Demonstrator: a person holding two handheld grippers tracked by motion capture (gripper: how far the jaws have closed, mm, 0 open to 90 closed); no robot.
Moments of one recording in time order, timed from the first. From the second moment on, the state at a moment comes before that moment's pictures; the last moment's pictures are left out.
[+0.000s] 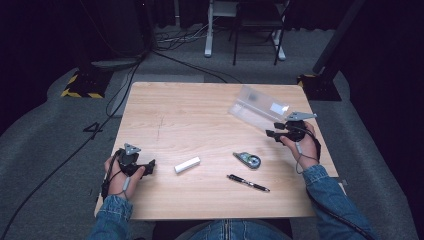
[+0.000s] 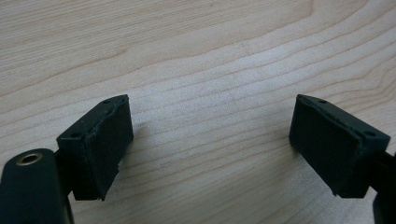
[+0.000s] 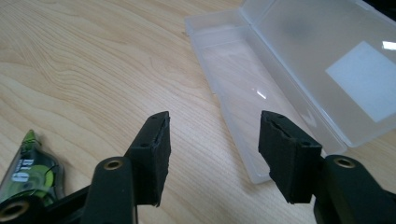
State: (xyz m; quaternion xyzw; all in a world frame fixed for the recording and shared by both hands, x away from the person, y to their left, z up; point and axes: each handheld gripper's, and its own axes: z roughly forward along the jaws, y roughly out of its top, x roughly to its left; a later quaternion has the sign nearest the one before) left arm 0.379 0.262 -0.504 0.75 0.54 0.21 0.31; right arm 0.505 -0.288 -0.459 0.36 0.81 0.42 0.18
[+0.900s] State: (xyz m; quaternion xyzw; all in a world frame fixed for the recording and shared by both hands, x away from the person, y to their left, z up) left arm 0.378 0.262 -0.504 0.75 0.54 0.21 0.31; right arm 0.531 -0.285 -0.491 0.35 0.85 0.35 0.19
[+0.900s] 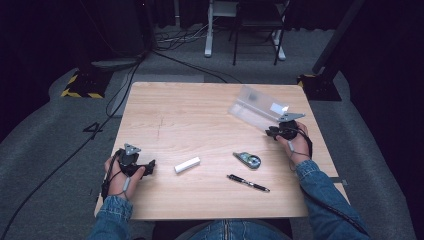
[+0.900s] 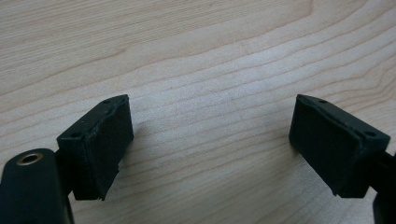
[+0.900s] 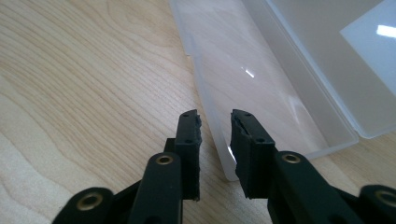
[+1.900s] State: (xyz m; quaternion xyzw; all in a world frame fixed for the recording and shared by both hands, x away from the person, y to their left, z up) left arm 0.378 0.262 -0.504 0.75 0.54 0.21 0.31; right arm 0.514 -0.265 -0.490 0.29 0.88 0.35 0.16
